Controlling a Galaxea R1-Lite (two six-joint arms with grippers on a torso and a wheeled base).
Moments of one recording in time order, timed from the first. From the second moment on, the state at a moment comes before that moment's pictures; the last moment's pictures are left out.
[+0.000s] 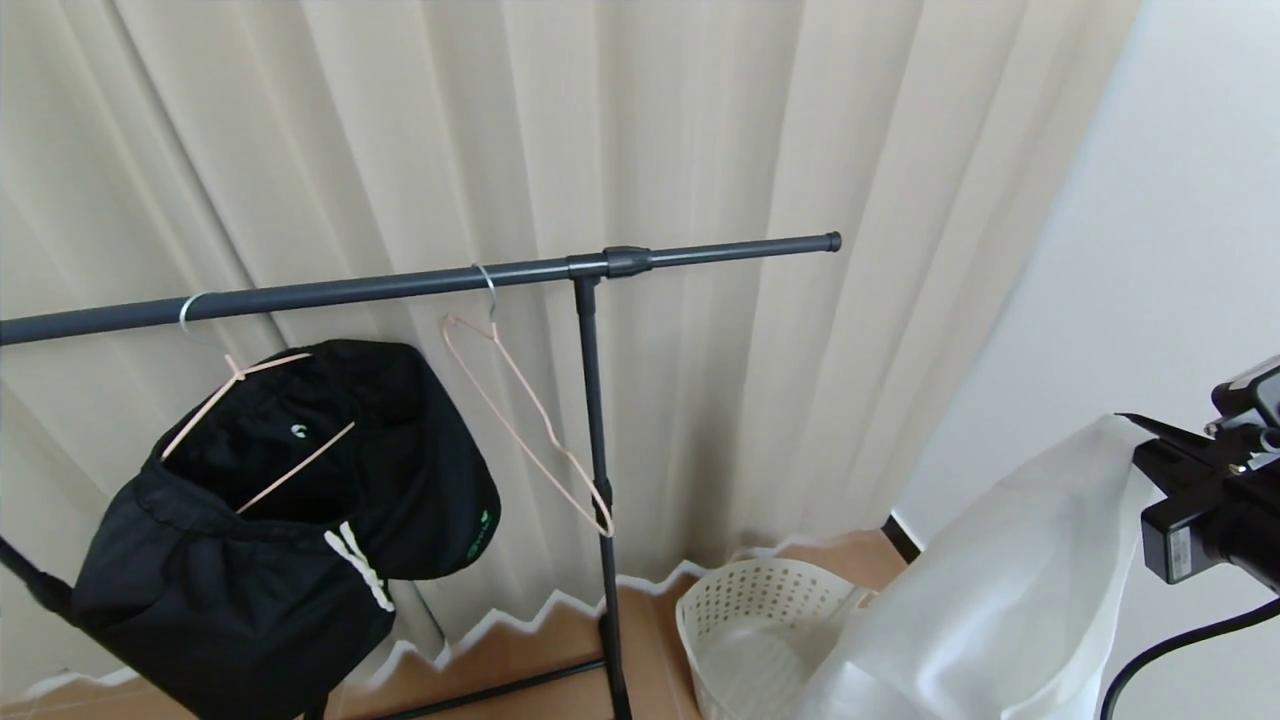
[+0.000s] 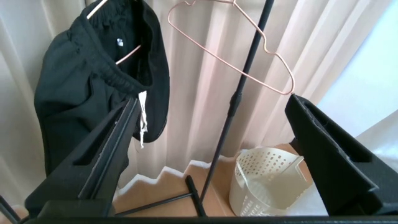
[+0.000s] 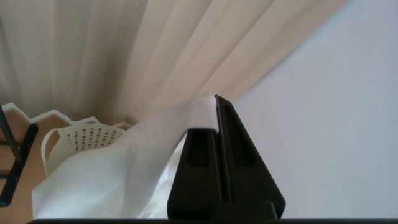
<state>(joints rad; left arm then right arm) -0.01 0.01 0.00 -0.09 -0.08 -0.14 0.33 1.17 -0.36 -0.69 -0.30 -0.44</state>
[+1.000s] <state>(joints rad) -0.01 0.01 0.00 -0.09 -0.08 -0.15 0.33 1.17 -0.36 -0.70 -0.30 -0.44</state>
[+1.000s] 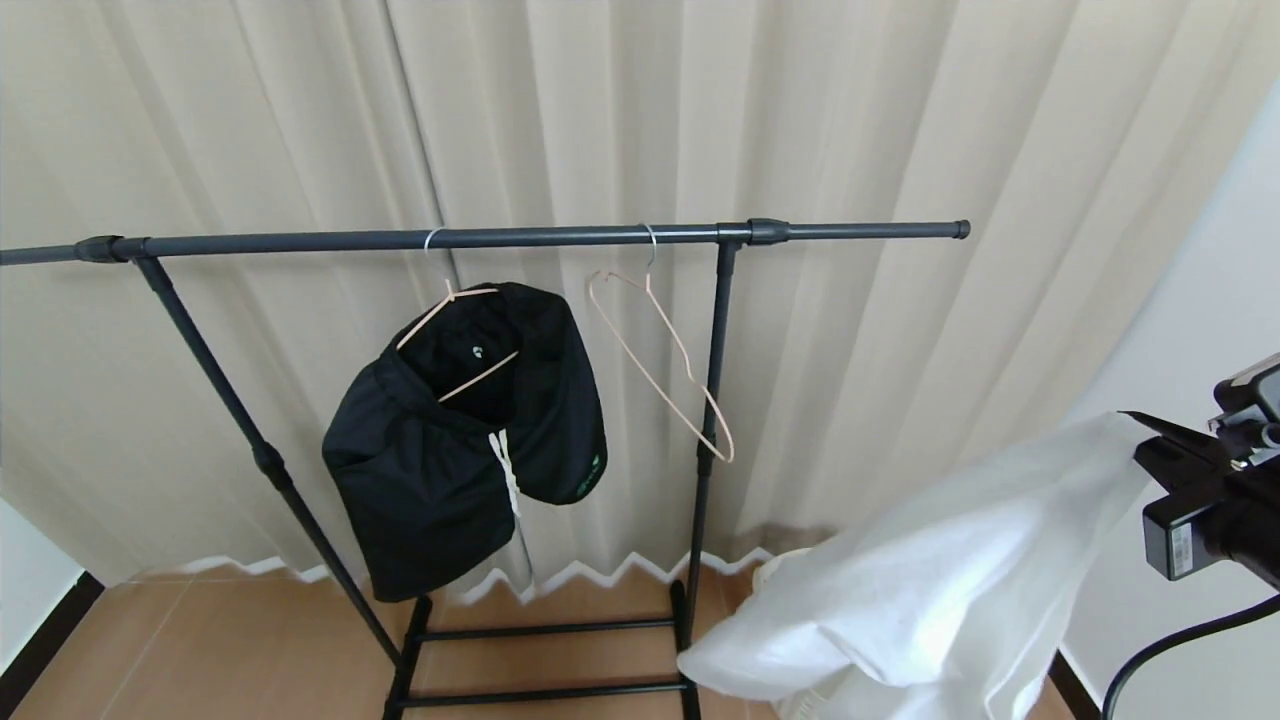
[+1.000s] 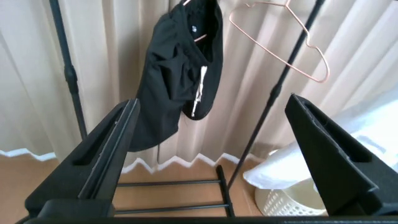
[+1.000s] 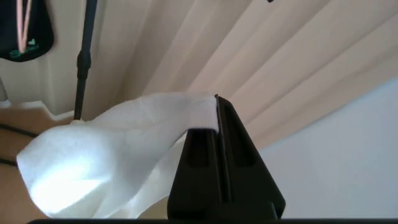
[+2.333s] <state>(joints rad) -0.03 0.21 0.00 -0.08 -0.17 0.10 0.33 1.17 -0.35 -0.70 -0.29 -0.44</state>
